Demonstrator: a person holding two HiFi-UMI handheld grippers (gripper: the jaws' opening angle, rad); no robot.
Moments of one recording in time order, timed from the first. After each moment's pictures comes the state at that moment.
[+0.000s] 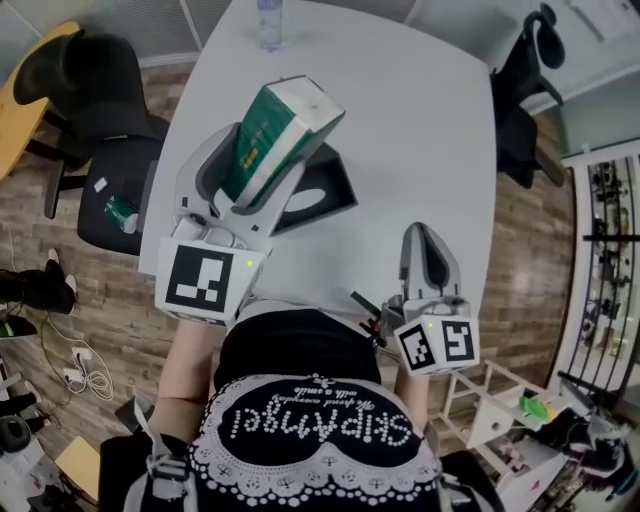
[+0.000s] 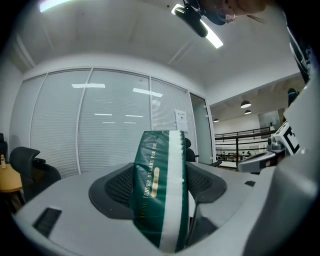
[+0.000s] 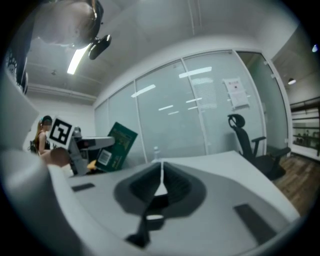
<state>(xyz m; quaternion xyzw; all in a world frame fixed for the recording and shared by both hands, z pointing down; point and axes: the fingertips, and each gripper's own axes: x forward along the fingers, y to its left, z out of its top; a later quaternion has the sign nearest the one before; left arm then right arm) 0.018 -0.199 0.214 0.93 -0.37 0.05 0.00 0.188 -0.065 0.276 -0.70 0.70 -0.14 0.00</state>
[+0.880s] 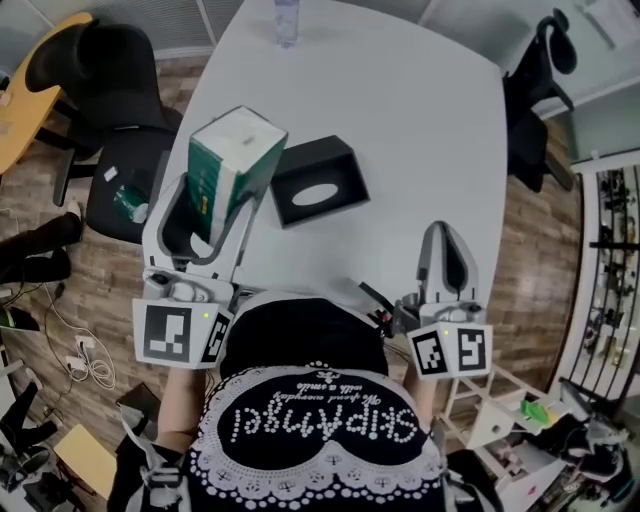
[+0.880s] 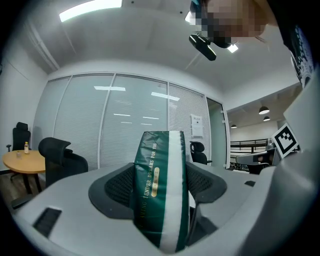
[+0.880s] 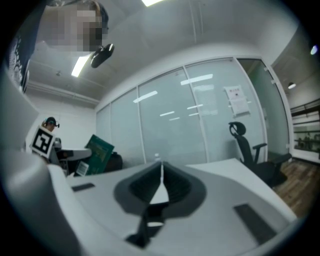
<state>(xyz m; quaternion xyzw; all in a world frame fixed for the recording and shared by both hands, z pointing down) -0.081 -0.170 0.218 0.89 -0.45 0.02 0.03 0.179 -0.070 0.248 -0.70 0.70 -0.10 0.02</state>
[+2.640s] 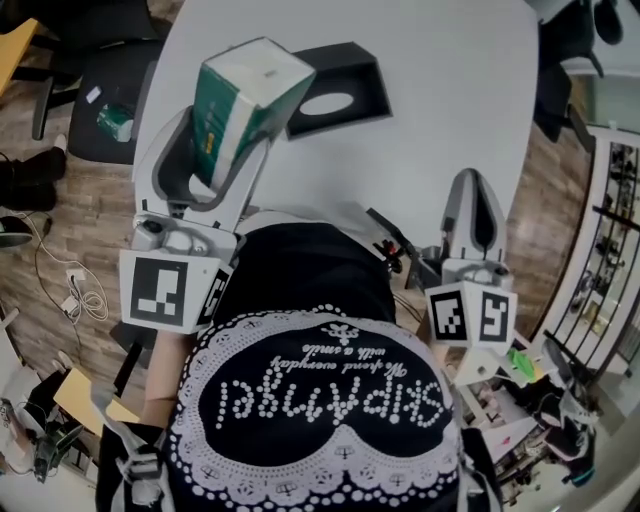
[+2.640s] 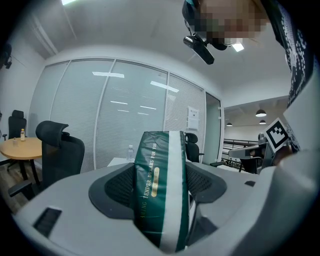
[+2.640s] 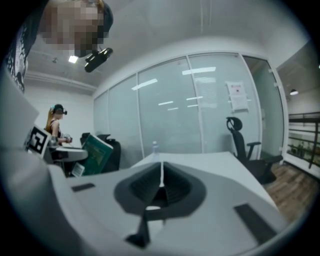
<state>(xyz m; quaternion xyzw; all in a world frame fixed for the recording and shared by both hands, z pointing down) -0.070 -0.140 0.267 0.90 -0.42 0.06 0.08 0.183 -0.050 0.272 -0.71 0.69 -0.14 -0.05</state>
